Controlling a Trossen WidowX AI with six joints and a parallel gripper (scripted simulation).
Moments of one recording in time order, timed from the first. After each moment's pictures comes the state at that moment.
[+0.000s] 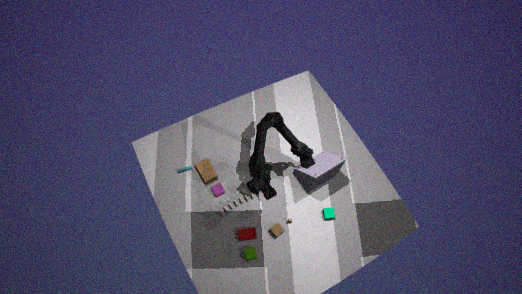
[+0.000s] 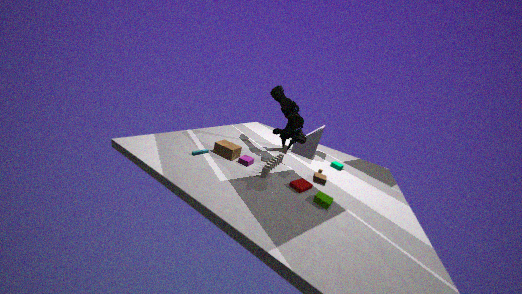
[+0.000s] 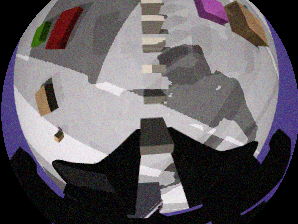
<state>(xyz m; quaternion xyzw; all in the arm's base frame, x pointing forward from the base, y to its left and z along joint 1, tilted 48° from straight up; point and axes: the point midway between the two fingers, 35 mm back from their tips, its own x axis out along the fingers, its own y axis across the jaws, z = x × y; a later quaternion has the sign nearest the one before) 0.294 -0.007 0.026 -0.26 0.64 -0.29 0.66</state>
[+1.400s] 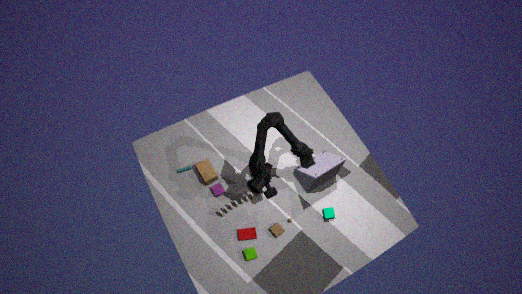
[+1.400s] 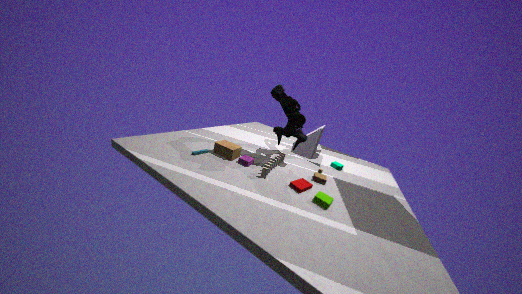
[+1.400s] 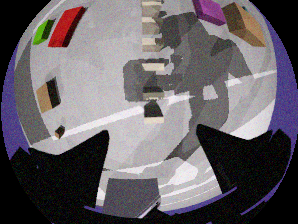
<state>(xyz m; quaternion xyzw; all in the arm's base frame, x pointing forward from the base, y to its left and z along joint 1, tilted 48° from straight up) 0.291 0.000 0.034 -0.27 0.64 -0.29 0.66</state>
